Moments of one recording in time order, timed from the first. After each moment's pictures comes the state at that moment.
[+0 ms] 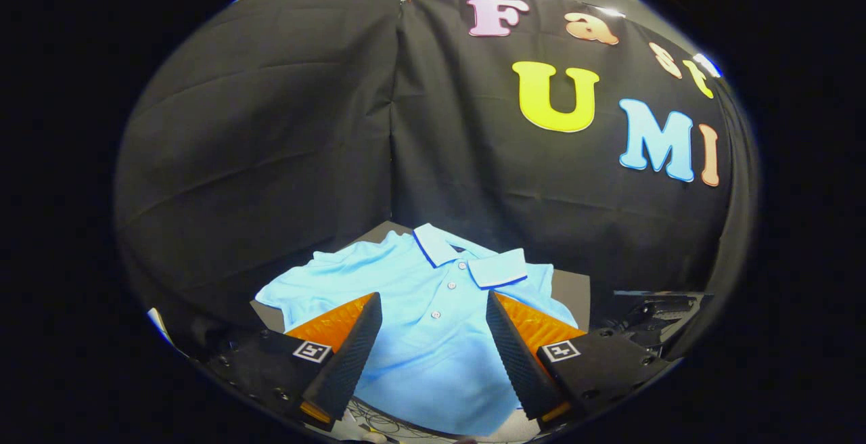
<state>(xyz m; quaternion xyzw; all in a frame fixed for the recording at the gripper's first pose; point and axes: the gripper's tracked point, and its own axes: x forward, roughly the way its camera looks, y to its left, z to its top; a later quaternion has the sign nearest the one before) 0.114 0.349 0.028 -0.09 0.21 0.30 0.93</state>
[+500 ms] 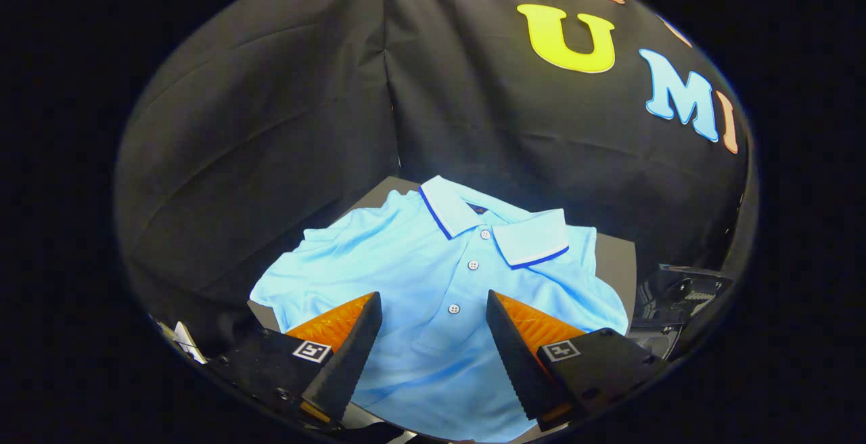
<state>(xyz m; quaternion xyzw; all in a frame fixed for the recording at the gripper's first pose) 0.134 0.373 -0.019 -0.08 0.35 0.31 0.88</state>
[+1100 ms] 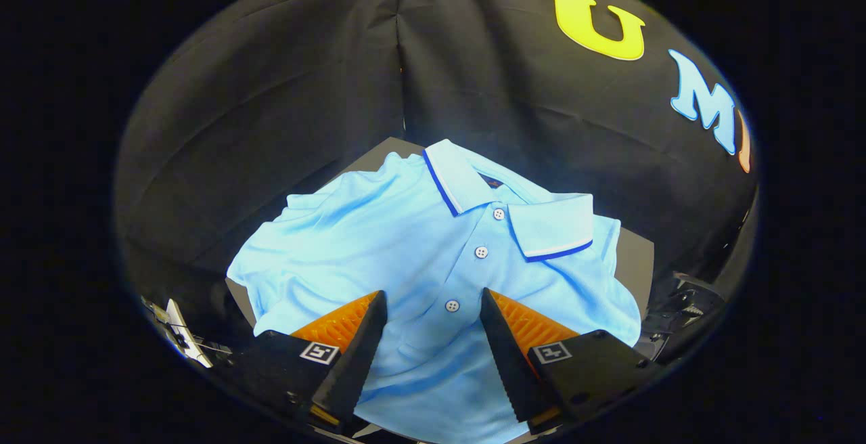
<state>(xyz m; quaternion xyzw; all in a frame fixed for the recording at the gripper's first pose) 0.137 0.378 -0.046 -0.14 0.41 0.31 0.85</state>
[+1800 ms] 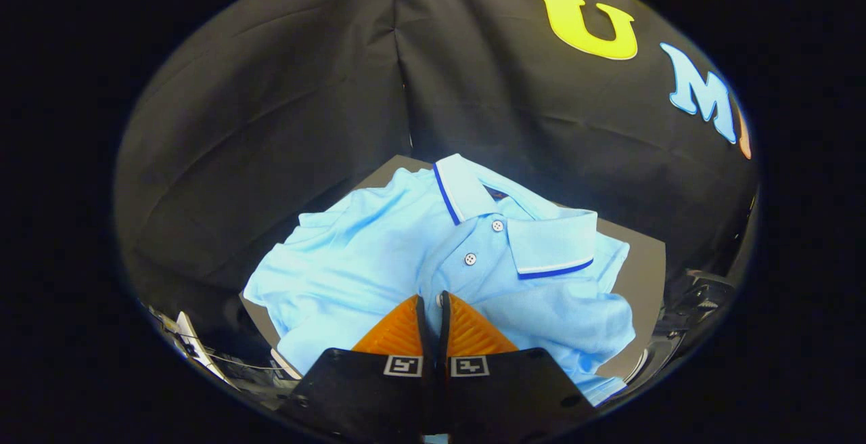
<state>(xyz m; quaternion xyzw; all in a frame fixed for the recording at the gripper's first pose) 0.139 0.390 -0.032 -0.09 0.36 0.34 0.87</state>
